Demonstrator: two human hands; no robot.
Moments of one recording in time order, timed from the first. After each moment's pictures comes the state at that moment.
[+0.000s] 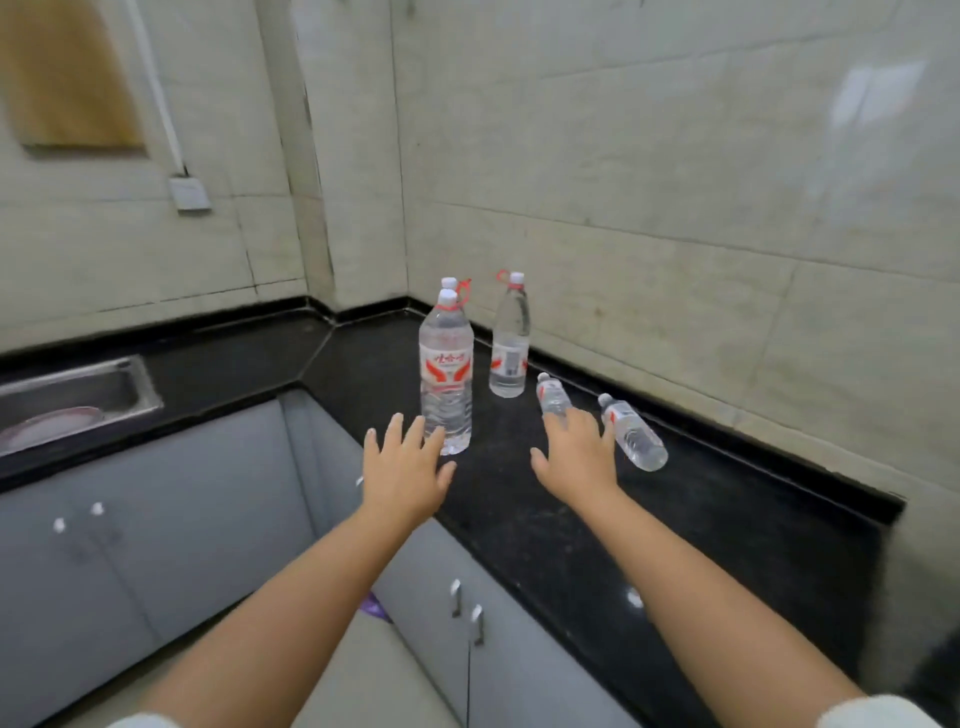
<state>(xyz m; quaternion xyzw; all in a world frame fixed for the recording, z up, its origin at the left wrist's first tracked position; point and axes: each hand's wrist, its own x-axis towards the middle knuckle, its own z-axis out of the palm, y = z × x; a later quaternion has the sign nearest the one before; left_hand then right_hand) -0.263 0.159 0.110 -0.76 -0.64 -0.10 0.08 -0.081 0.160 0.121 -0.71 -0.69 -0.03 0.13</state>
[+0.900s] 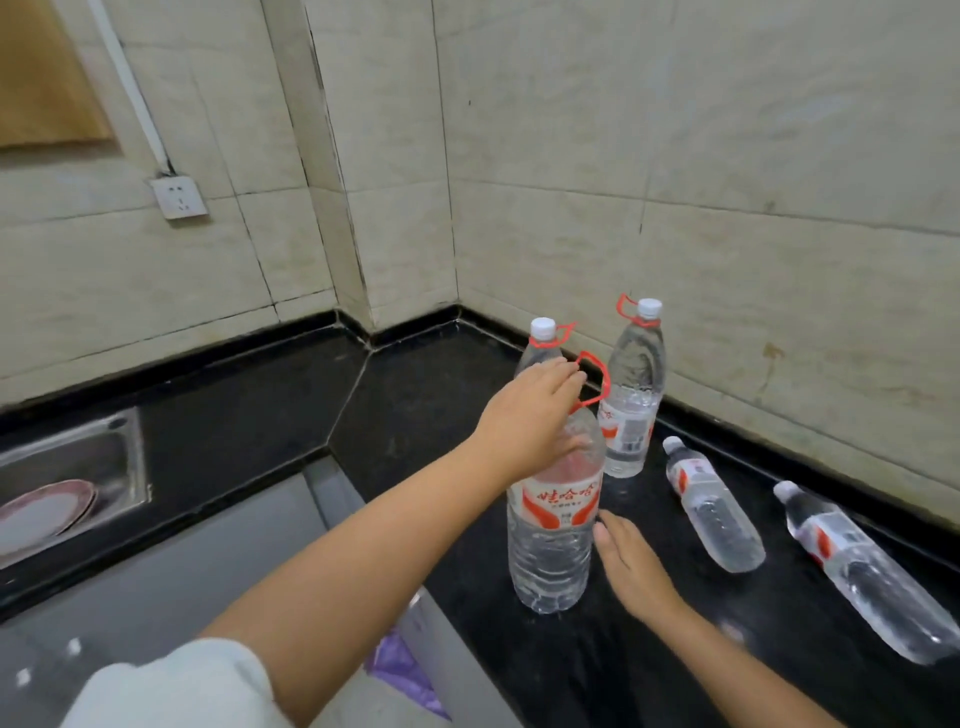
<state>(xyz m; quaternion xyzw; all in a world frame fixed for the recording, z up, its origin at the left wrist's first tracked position) -0.281 0.508 0.155 -0.90 -0.38 -0.20 0.10 -0.137 0.456 0.011 -0.64 -0.64 0.30 0.30</state>
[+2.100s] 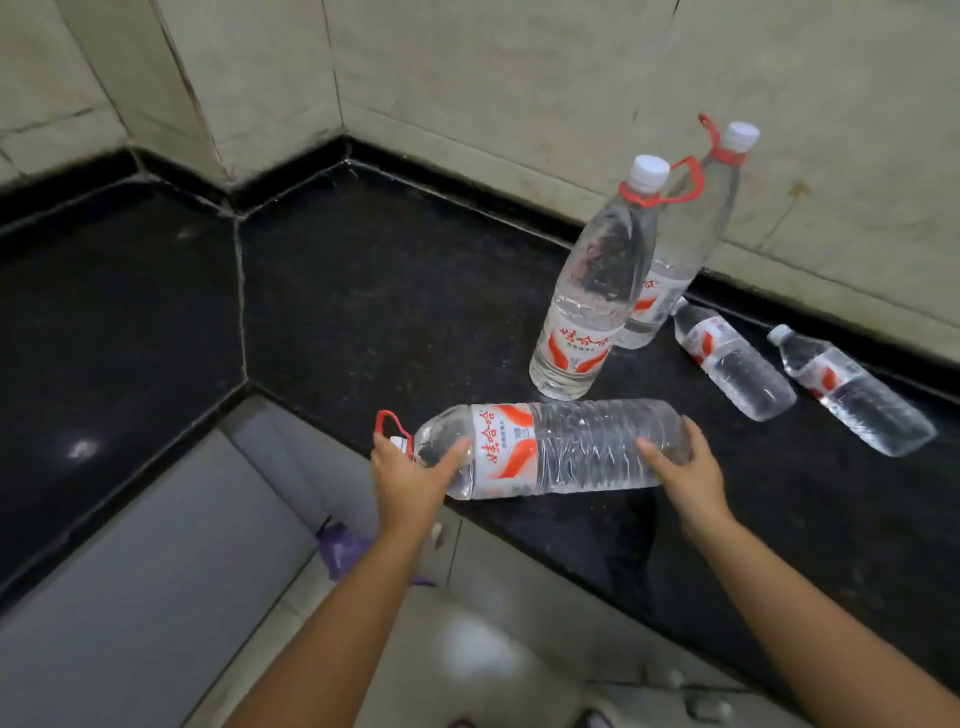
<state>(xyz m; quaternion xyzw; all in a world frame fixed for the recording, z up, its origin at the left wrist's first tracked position) -0.473 0.600 -0.063 -0.50 -0.65 -0.34 -0.45 -0.238 0.502 -0.036 -0.79 -0.23 0.28 0.50</state>
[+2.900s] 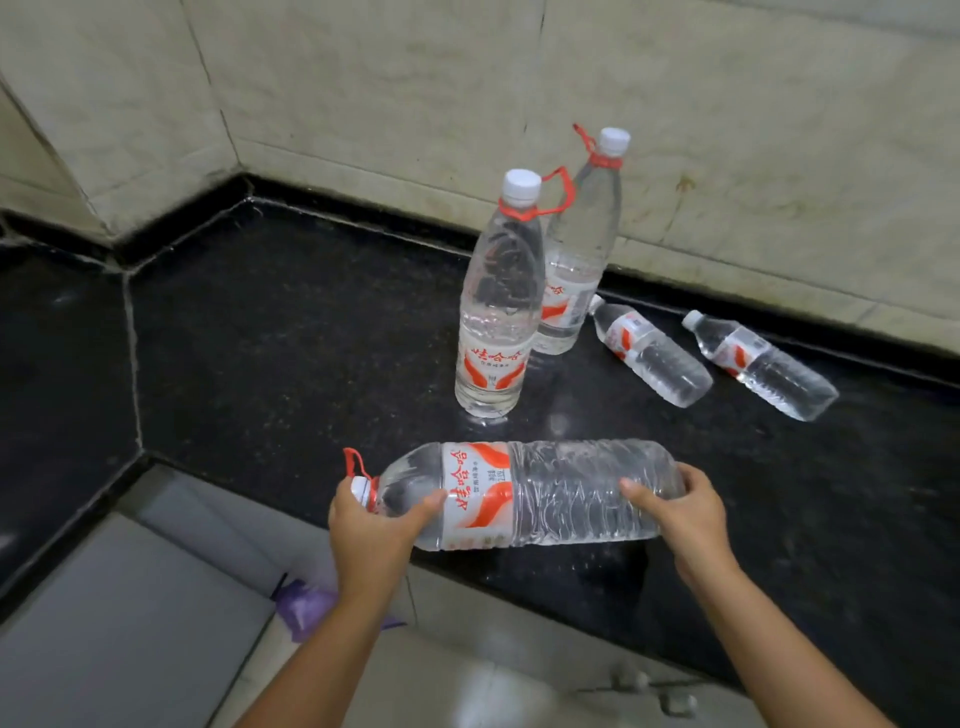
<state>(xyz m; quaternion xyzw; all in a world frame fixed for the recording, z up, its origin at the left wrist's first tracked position) -0.442 0.580 -0.052 -0.54 -0.63 -0.32 -0.46 -0.217 0.449 -0.026 -0.82 -0.13 0.24 0.51</state>
